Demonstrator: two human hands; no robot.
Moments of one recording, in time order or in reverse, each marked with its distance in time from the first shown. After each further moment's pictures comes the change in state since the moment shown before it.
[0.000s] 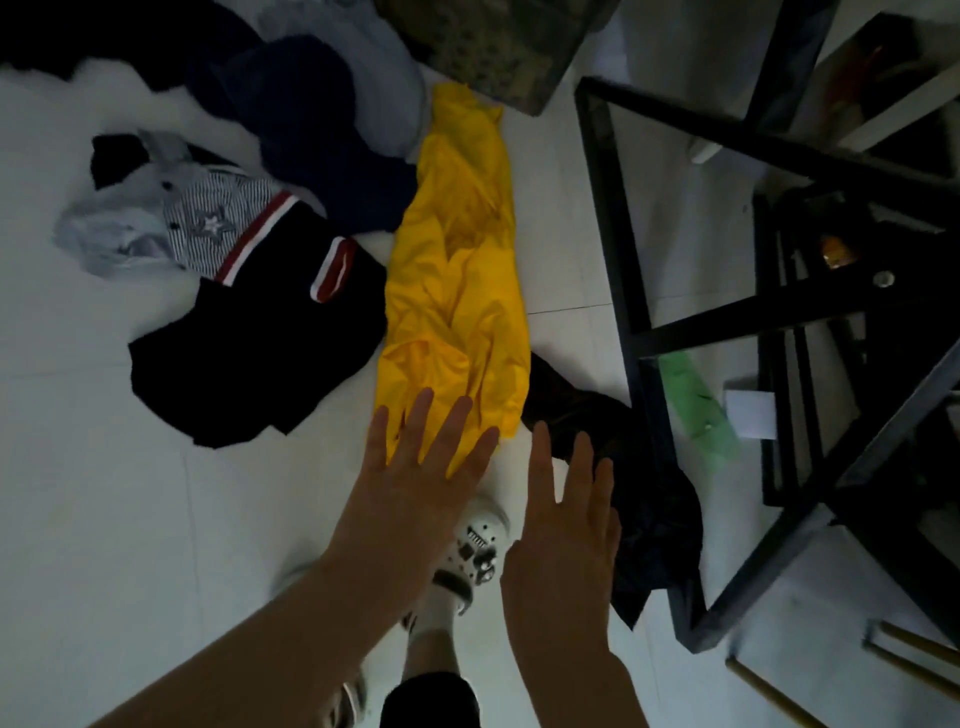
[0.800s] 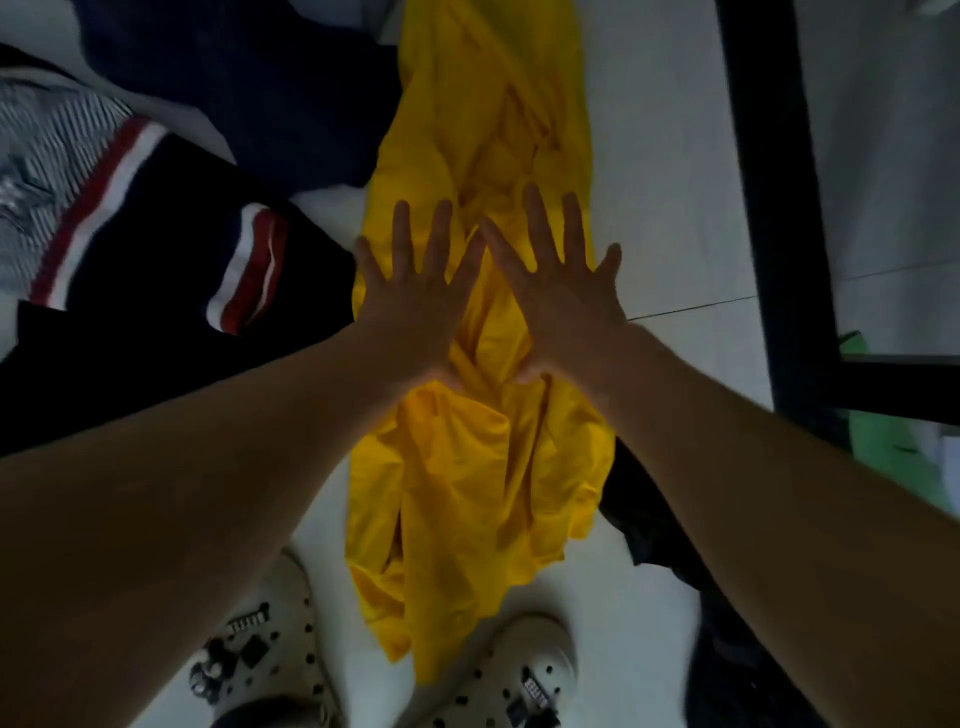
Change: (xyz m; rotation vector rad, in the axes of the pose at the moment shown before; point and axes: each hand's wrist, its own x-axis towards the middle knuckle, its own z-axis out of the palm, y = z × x) left_hand 0.321 -0.166 0.255 0.050 -0.312 -0.126; right_hand 0.417 -0.031 0.204 -0.334 -0.226 -0.517
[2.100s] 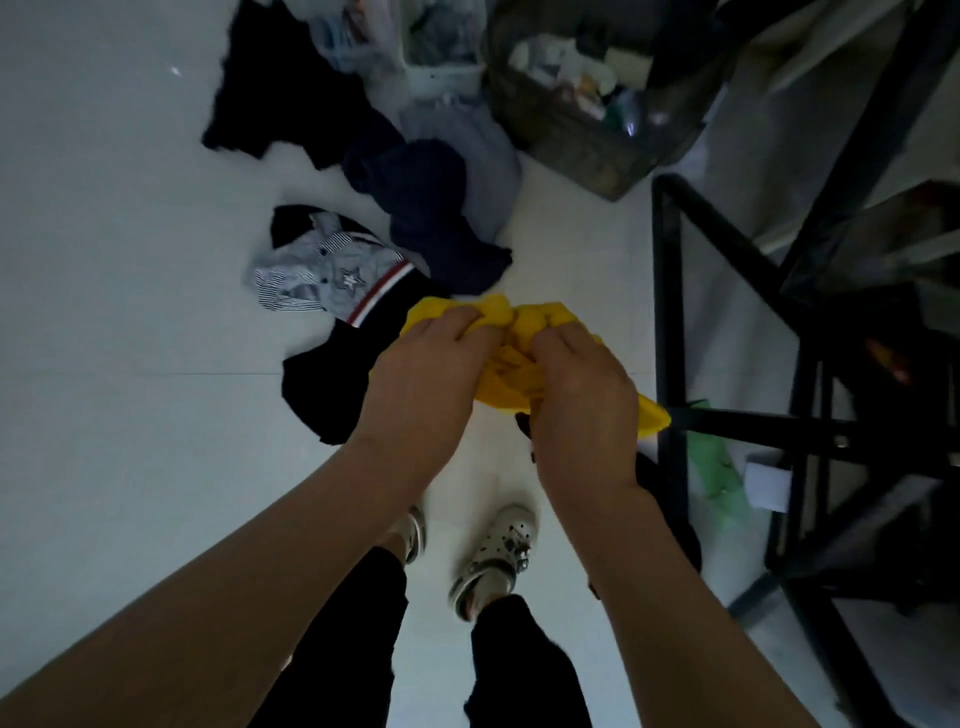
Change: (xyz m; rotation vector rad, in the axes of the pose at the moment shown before) left_hand -0.380 -0.013 -0.394 -0.437 0.540 -0.084; right_hand -0.317 -0.122 -0.416 0.541 0.607 -0.017
